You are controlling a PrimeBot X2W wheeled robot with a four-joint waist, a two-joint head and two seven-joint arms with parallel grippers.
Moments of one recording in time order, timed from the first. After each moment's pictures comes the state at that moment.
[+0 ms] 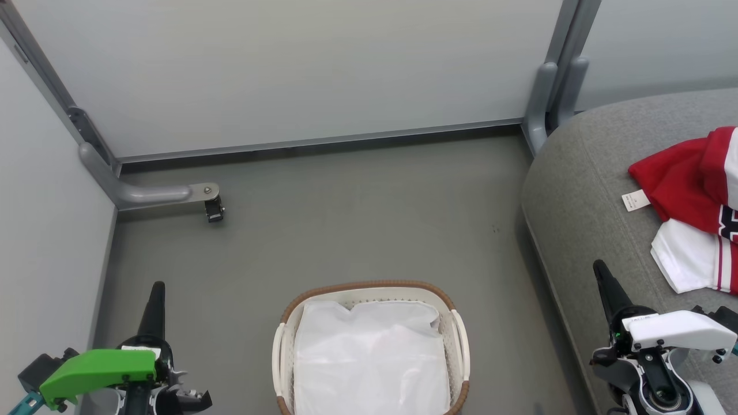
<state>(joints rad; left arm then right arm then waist) -0.08 0.05 0.10 0.26 -1.42 -0.12 0.07 -0.12 -0.05 -0.09 0.27 1.42 0.13 0.07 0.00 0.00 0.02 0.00</state>
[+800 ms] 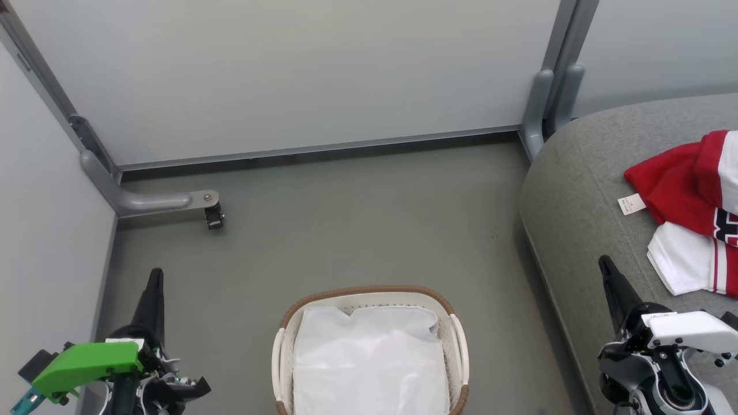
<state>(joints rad) -0.10 0.05 0.11 0.25 -1.61 -0.13 0.11 -0.11 -0.05 -0.11 0.25 1.61 0.13 0.11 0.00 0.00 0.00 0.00</state>
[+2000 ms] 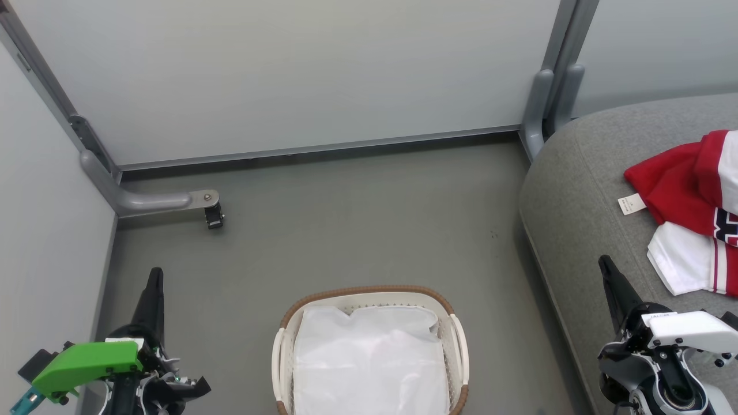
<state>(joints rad) -0.10 0.05 0.11 0.25 -1.61 -0.13 0.11 -0.11 -0.05 -0.11 0.24 1.61 0.13 0.11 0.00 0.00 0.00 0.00</state>
